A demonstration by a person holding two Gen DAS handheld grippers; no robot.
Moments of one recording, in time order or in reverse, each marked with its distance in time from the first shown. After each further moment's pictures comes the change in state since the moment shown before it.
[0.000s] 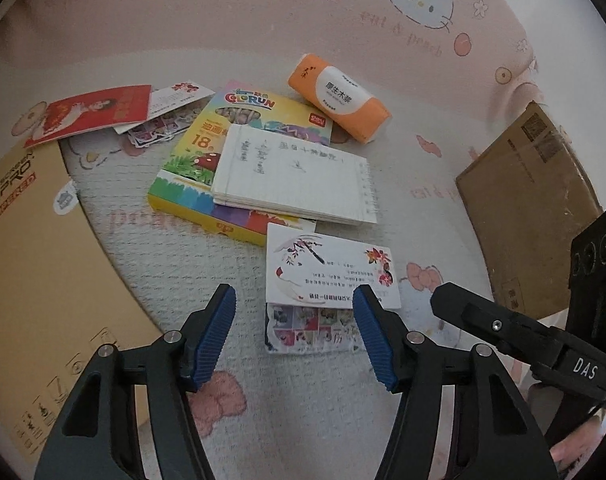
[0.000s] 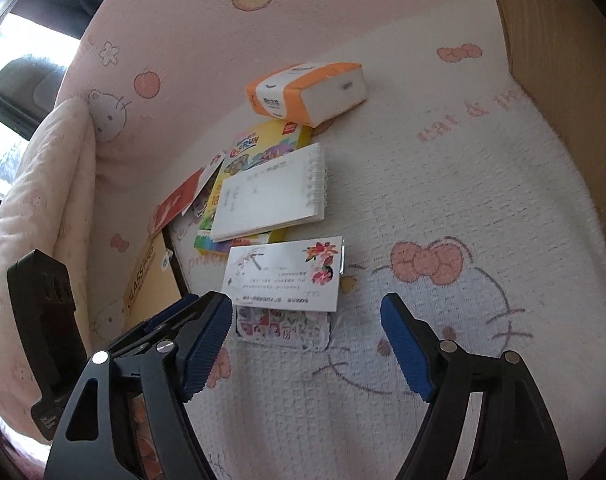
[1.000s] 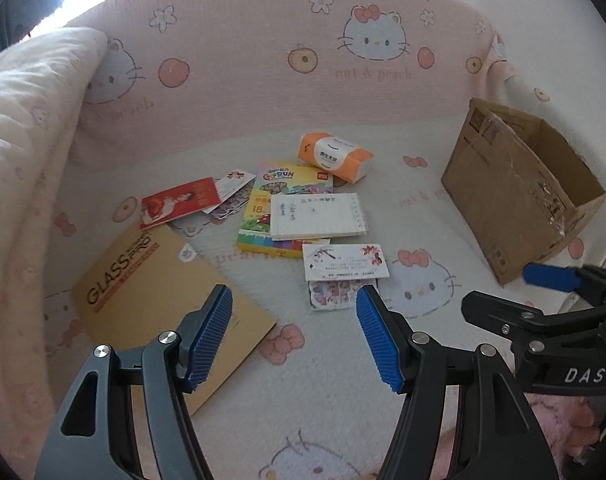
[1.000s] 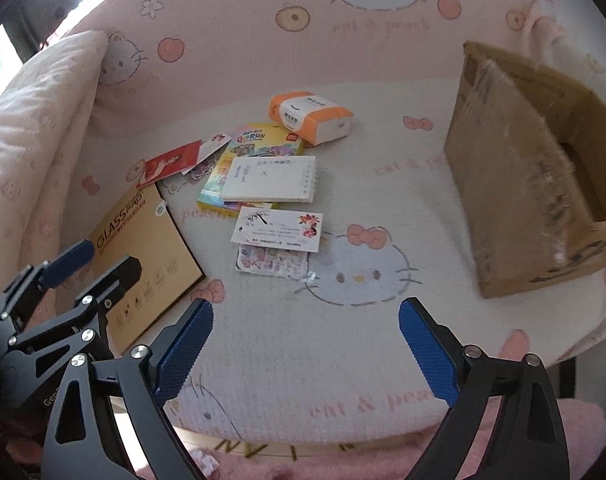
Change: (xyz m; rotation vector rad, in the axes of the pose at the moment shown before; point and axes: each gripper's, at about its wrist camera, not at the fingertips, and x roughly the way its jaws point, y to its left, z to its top) left arm -0.146 -0.045 -0.027 0.234 -0.142 0.217; right arm -0.109 0.096 -0.038 -0.212 0.012 -0.358
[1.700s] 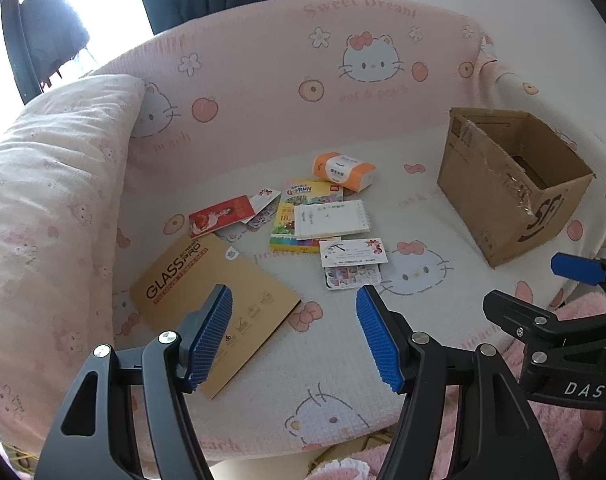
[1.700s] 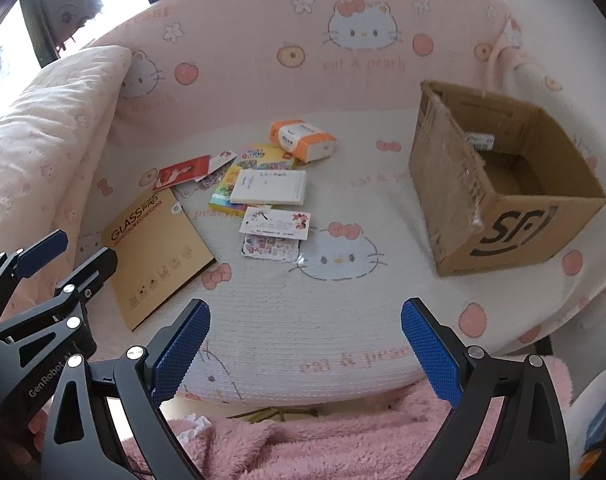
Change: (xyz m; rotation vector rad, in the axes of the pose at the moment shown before) left arm -0.105 -0.023 -0.019 0.065 -0.052 0.141; right arm -0.094 0.014 -0.050 -0.028 -0.097 -0.074
